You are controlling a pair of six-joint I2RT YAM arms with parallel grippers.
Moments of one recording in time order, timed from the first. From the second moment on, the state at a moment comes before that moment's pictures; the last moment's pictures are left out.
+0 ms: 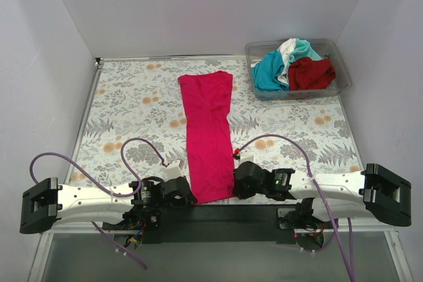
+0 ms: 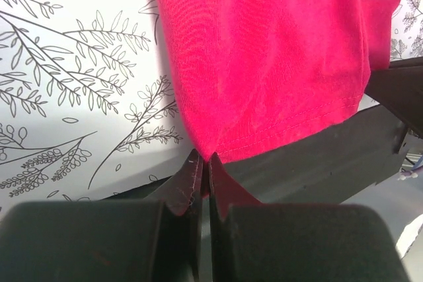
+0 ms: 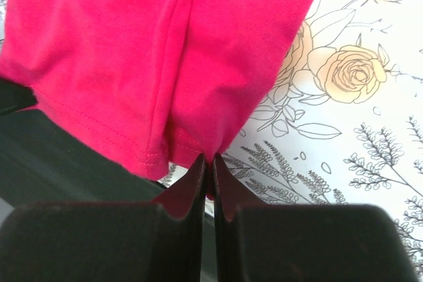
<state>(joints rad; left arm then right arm) -1.32 0.89 0.29 -0.33 -0.27 -1.36 1.25 1.14 0.44 -0.22 0.16 0.83</state>
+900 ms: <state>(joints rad) -0.79 1.07 0.48 -0.04 -0.21 -0.98 0.99 1.39 0.79 -0.20 0.28 0.46</state>
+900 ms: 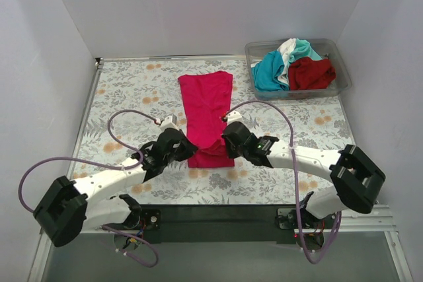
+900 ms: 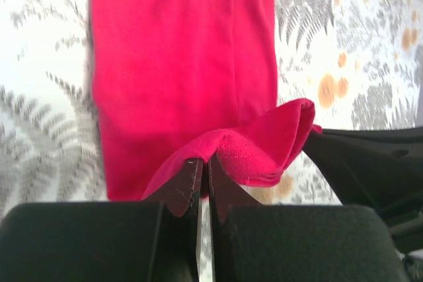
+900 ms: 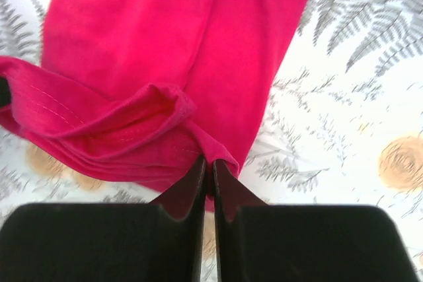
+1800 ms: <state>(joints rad) -0.44 1.70 0.90 0.16 0.04 -0.70 0.73 1.87 1.26 -0.14 0.16 0.23</state>
